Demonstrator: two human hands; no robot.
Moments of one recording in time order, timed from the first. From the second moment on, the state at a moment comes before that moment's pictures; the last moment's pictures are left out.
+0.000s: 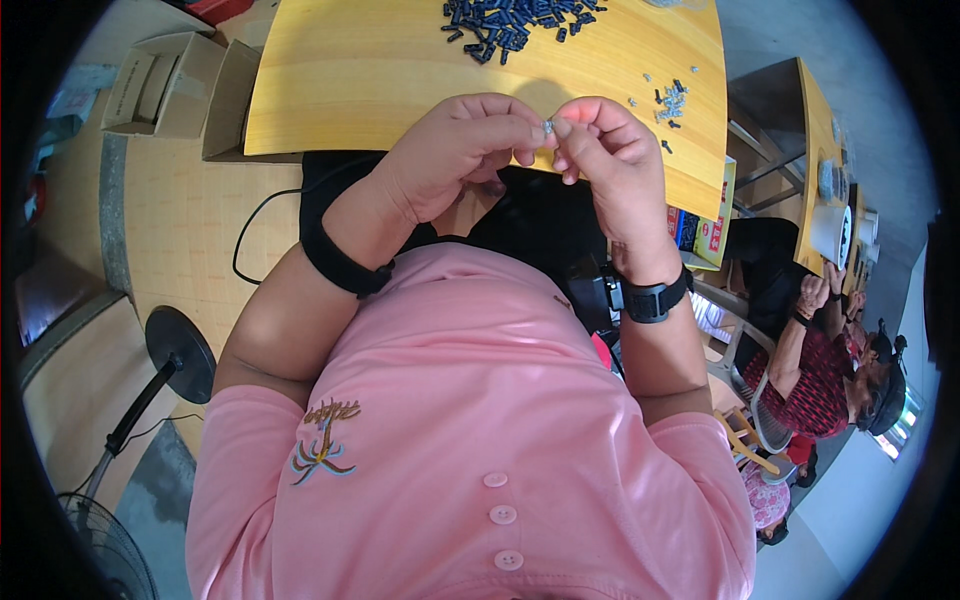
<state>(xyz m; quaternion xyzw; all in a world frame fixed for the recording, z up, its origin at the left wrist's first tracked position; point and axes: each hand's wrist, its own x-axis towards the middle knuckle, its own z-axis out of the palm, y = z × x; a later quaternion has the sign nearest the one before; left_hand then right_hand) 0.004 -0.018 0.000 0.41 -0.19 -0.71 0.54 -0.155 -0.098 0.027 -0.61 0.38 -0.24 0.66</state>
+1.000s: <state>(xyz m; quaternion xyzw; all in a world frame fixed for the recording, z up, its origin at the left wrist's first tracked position) 0.005 -0.014 0.001 0.42 -0.27 -0.69 0.52 -0.158 -0.095 0.032 -0.60 0.37 -0.23 0.67</state>
